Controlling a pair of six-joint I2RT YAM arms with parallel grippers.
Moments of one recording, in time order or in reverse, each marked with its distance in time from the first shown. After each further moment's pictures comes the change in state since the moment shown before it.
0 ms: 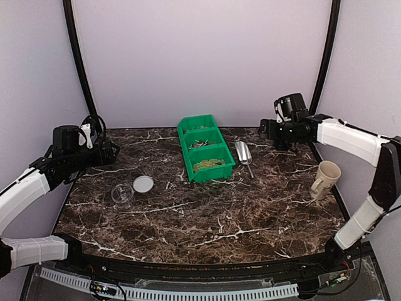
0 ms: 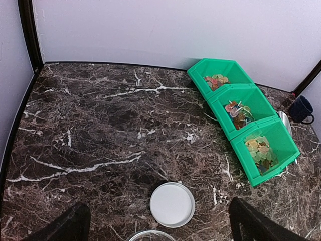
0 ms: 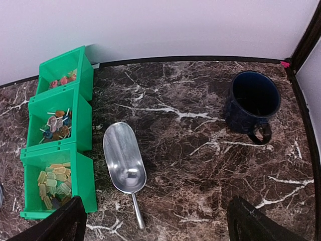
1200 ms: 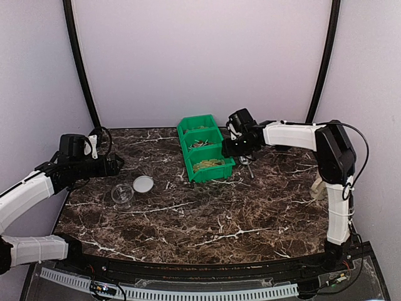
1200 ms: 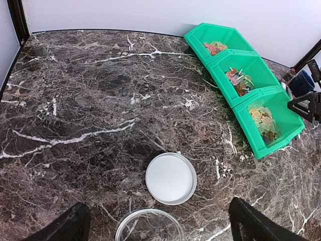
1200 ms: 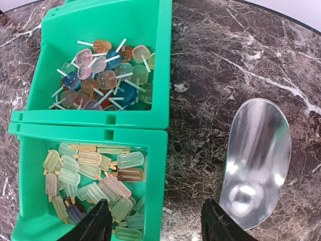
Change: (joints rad) left arm -0.005 0.031 -0.071 -0.031 0.073 0.002; right arm 0.200 0.558 0.373 -0.034 -0.091 -0.003
